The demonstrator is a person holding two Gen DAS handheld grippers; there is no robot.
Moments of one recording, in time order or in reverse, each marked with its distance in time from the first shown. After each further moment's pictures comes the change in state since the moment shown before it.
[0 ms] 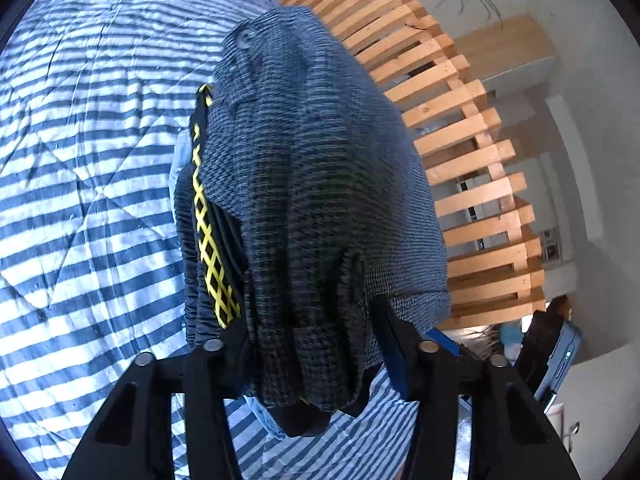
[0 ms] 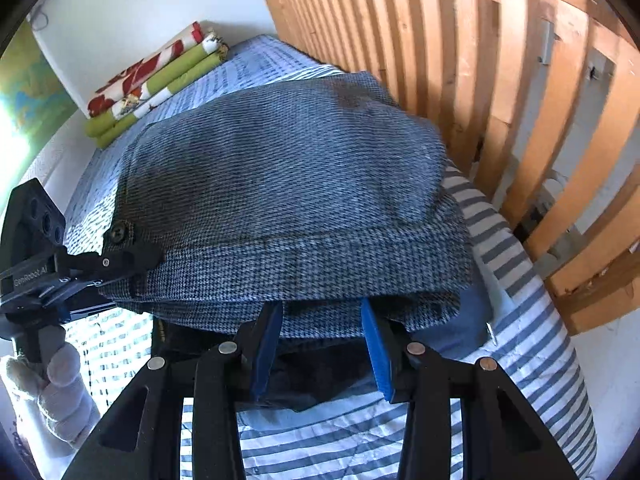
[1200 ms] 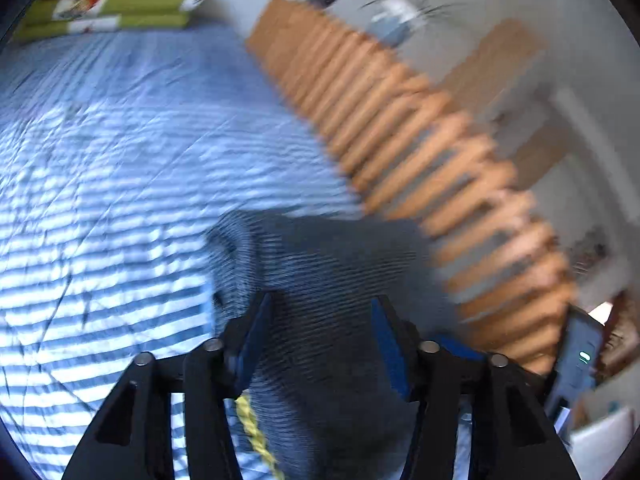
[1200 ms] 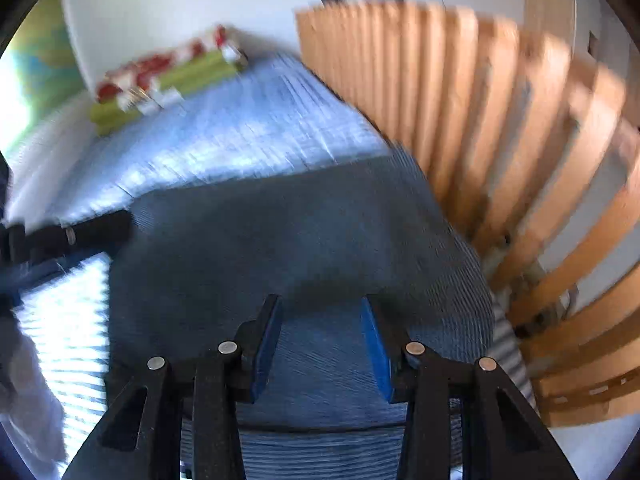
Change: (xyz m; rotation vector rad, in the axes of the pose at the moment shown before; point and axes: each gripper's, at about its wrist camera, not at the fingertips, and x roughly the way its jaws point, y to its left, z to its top) left arm -0.012 -0.044 0.054 0.133 -0.252 0.237; right arm 0.035 0.037 0.061 -0.156 -0.064 -0.140
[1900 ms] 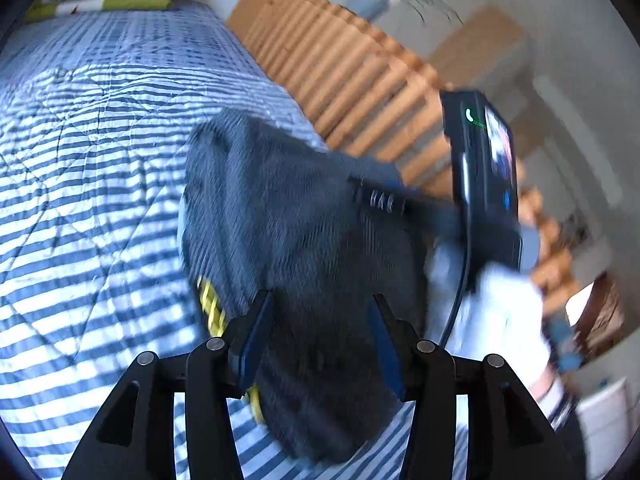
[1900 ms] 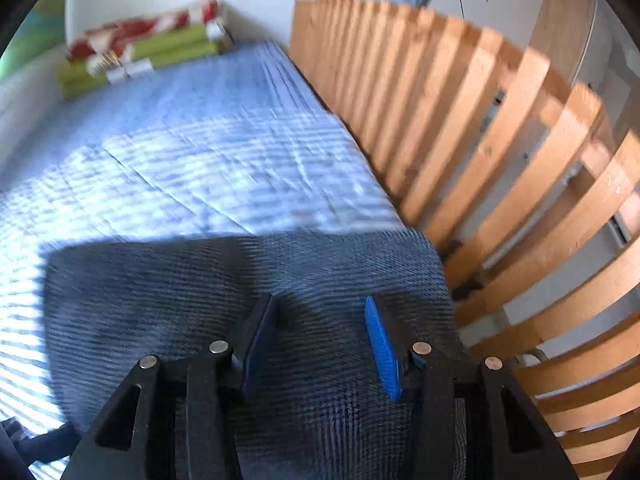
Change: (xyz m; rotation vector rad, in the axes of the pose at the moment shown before) left arm -0.021 -0.010 -0.077 0.104 0.030 -0.107; right arm 0.055 0.042 0.070 -0.116 -0.030 -0.161
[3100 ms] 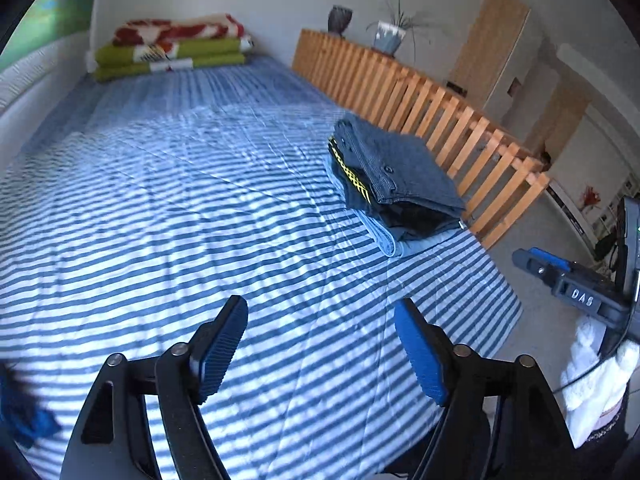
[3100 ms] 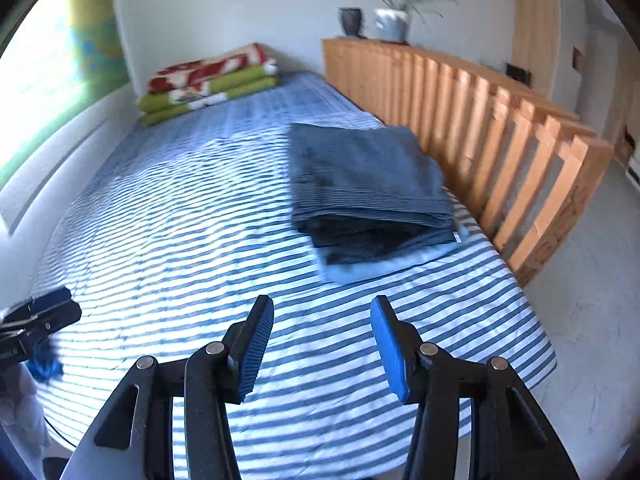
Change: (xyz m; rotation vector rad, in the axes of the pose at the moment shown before) left arm -0.346 -0.018 -0.216 0.088 -0.114 0.328; right arm -0.360 0.045 -0.278 0.081 -0.106 0.206
